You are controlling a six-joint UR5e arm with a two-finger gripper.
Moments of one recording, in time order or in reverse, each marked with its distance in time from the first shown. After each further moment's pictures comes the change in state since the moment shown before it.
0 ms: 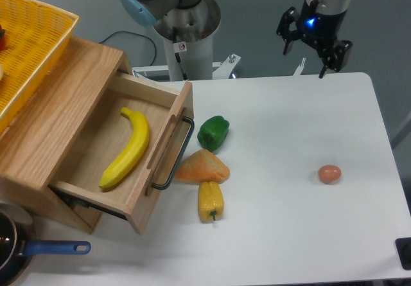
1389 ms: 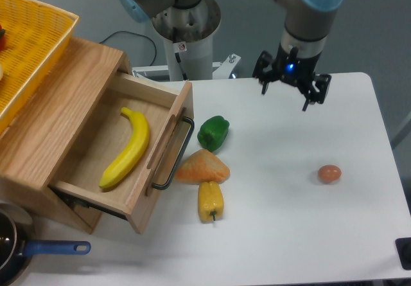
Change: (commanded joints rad) arm -0.216 -0.110 -0.008 0.233 0.000 -0.681
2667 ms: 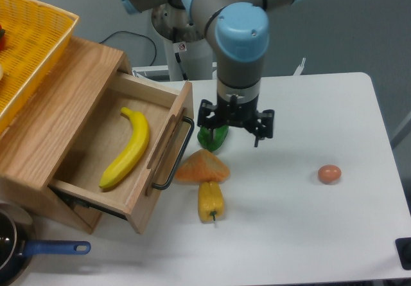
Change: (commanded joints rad) arm -0.221 -0.043 0.018 0.017 0.022 -0.276
